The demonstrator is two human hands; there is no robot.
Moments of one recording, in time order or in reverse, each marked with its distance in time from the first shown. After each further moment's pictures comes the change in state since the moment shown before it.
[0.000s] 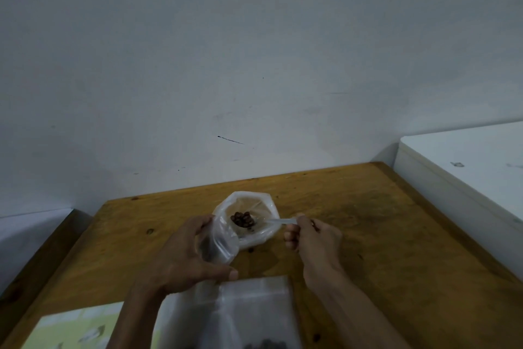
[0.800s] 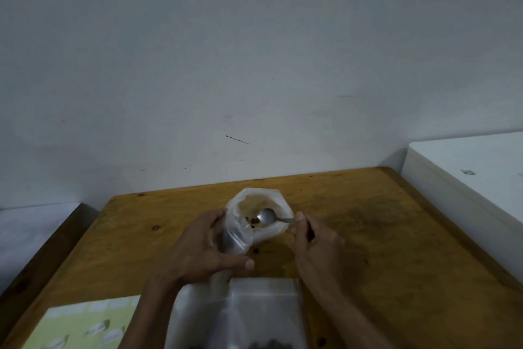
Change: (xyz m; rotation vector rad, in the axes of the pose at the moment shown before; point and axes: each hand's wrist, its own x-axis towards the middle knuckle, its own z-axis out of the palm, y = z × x) left_hand 0.003 0.014 0.005 -0.069 0.009 0.014; right_hand 0.012 0.032 -0.003 -0.612 0.072 -0.830
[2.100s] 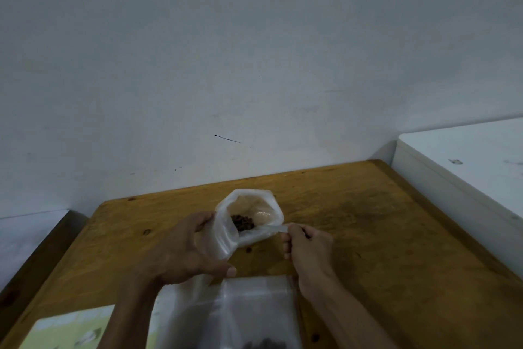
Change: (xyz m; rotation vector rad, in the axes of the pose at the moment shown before) left_hand 0.003 -0.002 -0.014 0.069 -0.077 -0.058; right_hand 0.004 -0.025 -0.013 0.540 -0.160 0.831
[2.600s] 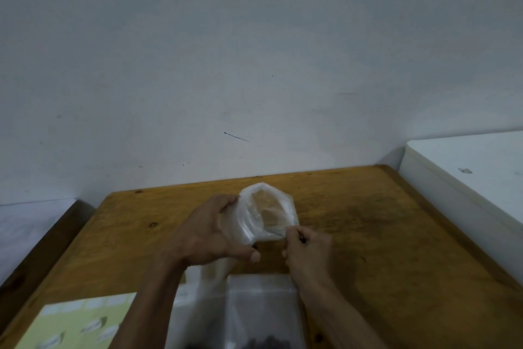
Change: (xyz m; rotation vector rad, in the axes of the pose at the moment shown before) left_hand 0.010 0.029 0.005 0.046 0.038 0.121; right_hand 0.000 0.016 0.007 -0.317 0.063 -0.247
